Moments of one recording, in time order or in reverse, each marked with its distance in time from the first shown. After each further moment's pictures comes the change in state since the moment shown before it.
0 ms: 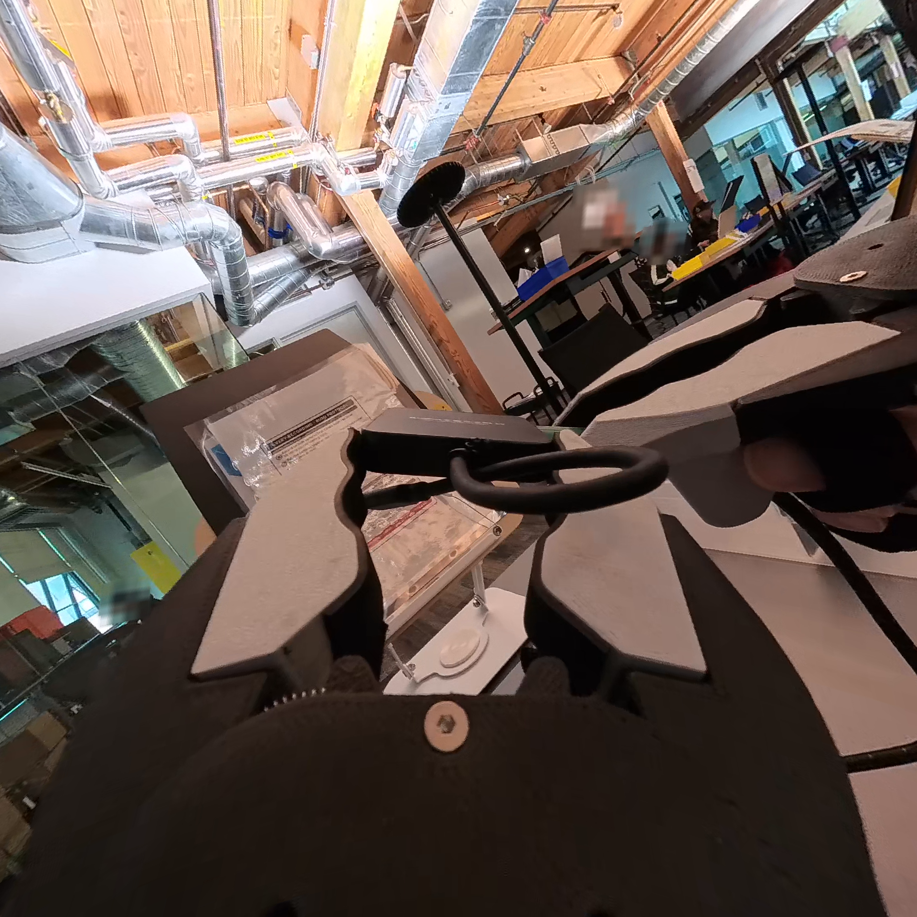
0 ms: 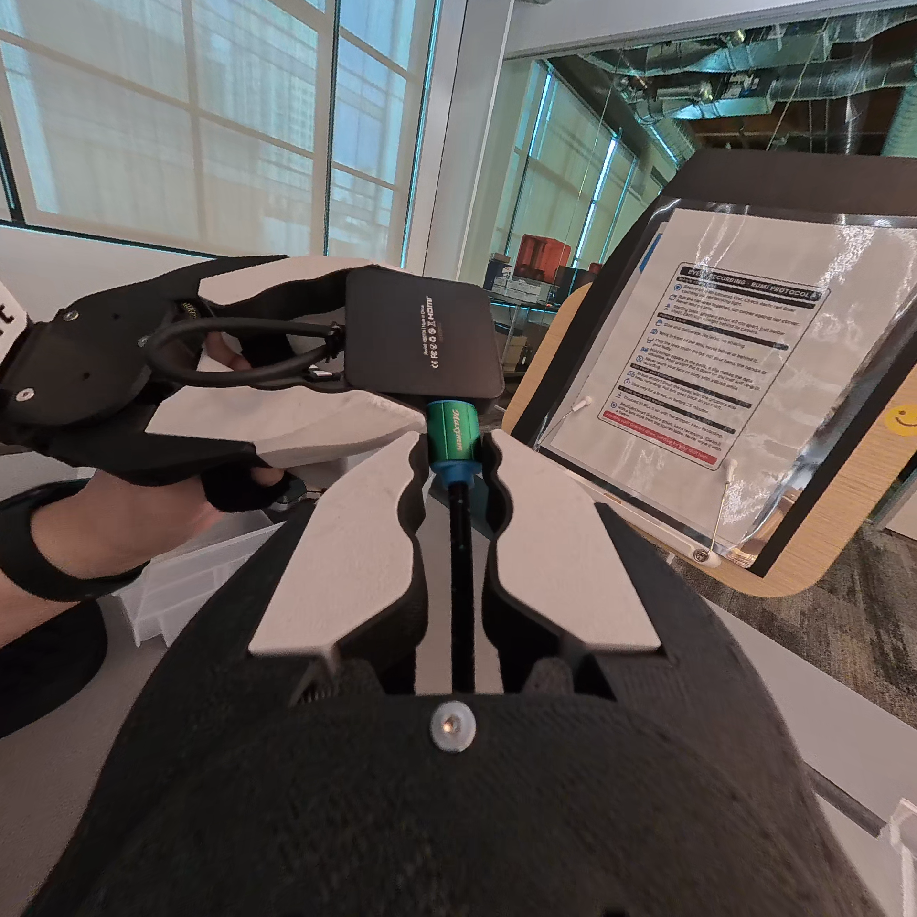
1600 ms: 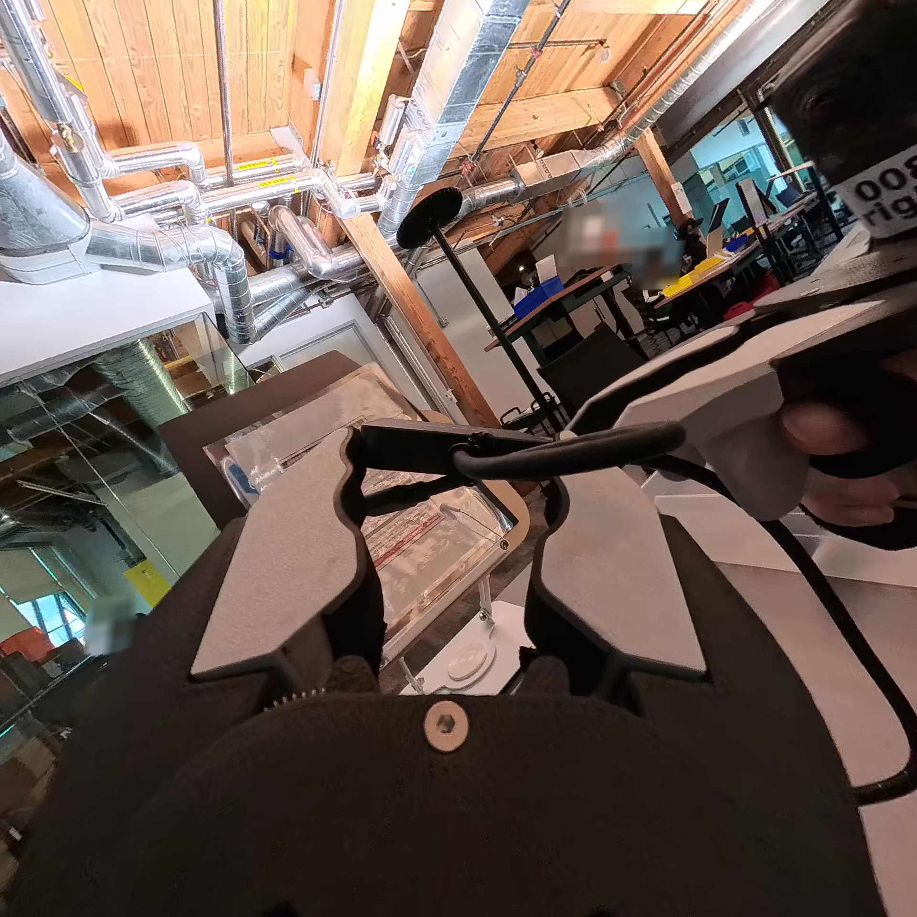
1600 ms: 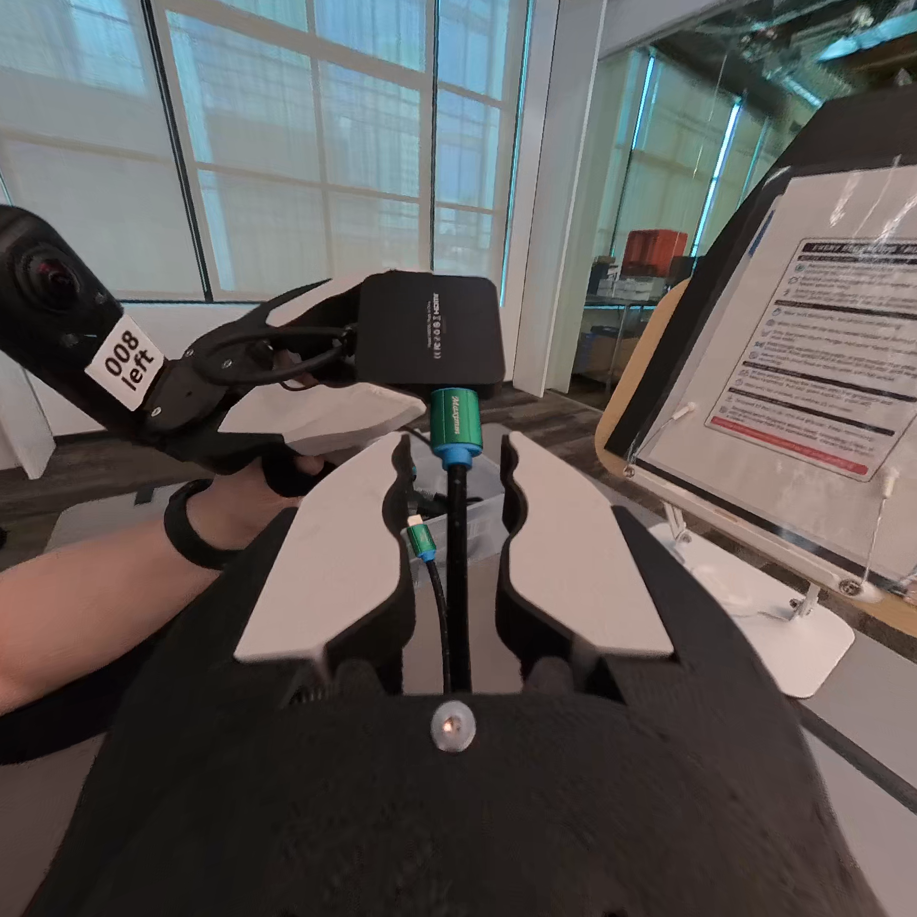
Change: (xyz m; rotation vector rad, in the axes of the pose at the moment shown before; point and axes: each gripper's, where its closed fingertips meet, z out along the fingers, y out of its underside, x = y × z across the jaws) left arm -0.011 -0.018 -0.013 0.038 0.014 0.002; right arm -0.017 -0.016 -0.005 0.033 -0.218 0.183
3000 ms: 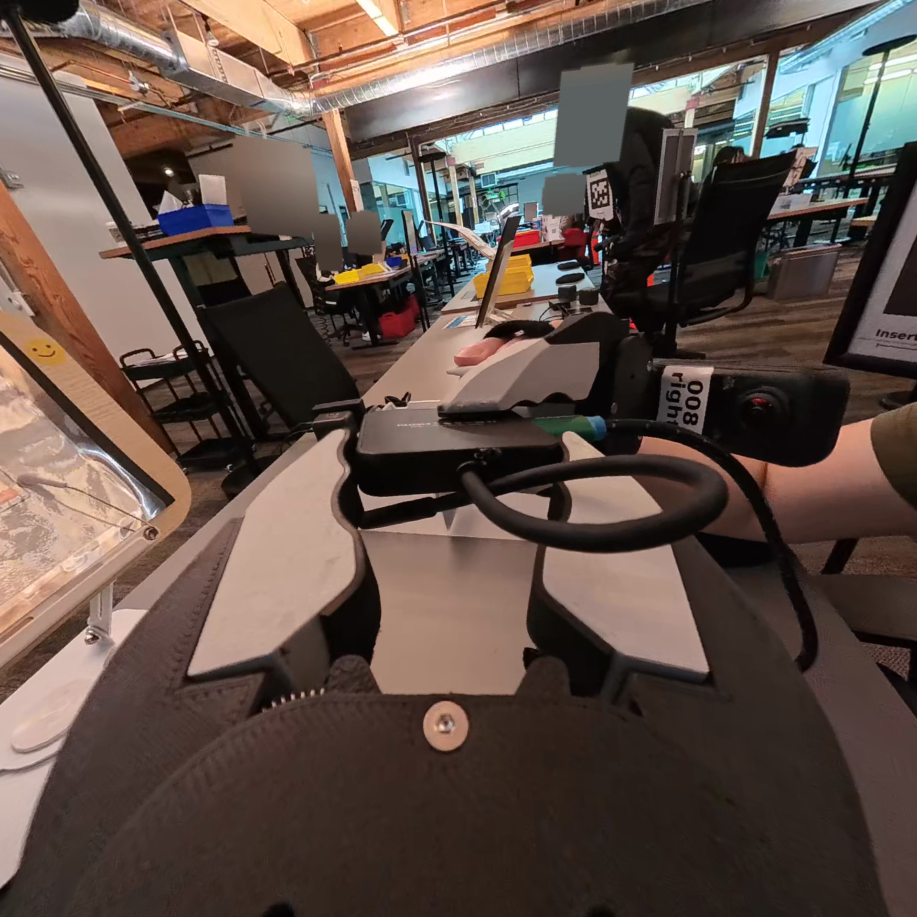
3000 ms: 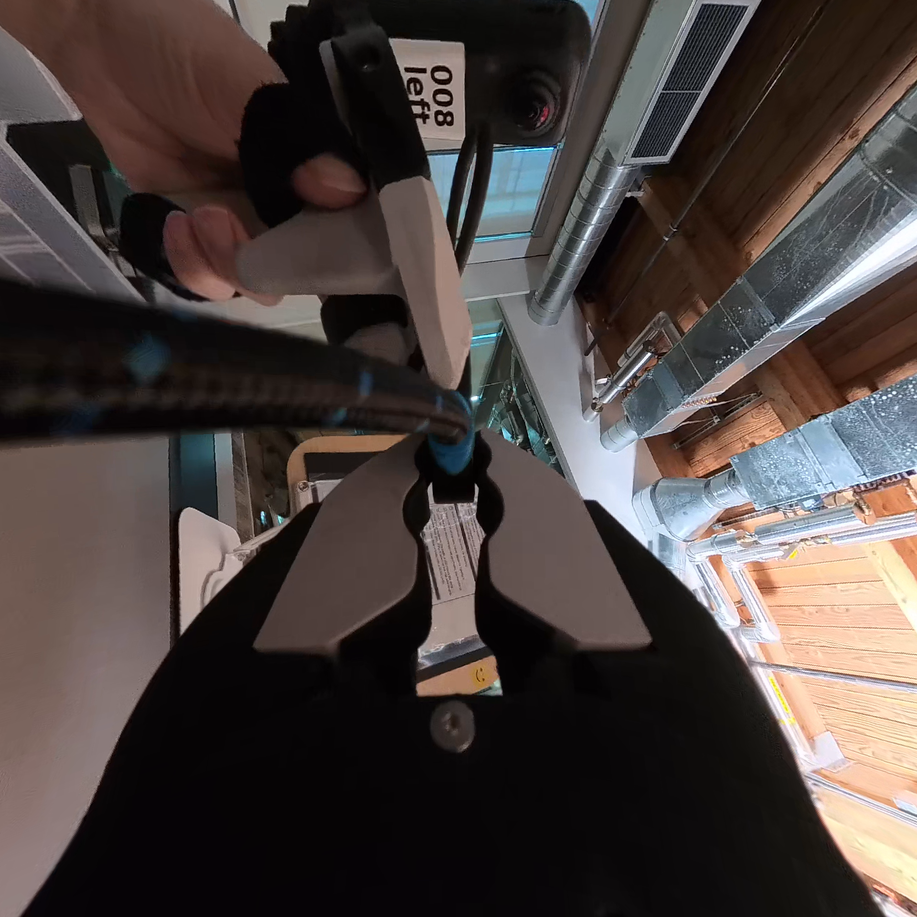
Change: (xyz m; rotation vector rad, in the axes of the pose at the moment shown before) left arm 0.084 0.008 -0.001 -0.068 0.654 -0.551; right arm -0.007 0.010 -0.025 0.088 0.182 -1.451
